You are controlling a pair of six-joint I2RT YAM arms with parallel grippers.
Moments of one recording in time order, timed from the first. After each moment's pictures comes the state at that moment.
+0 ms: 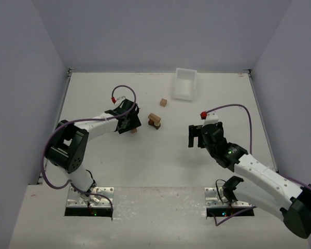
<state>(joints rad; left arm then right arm) -0.45 1.64 0.95 -0.33 -0.27 -0.81 0.66 0.89 0.50 -0.26 0.40 0.33</state>
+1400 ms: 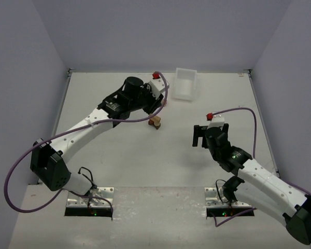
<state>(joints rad) -0.62 1.46 1.28 -0.29 0.10 0.14 0.66 0.79 0.45 -0.26 0.52 0.33</state>
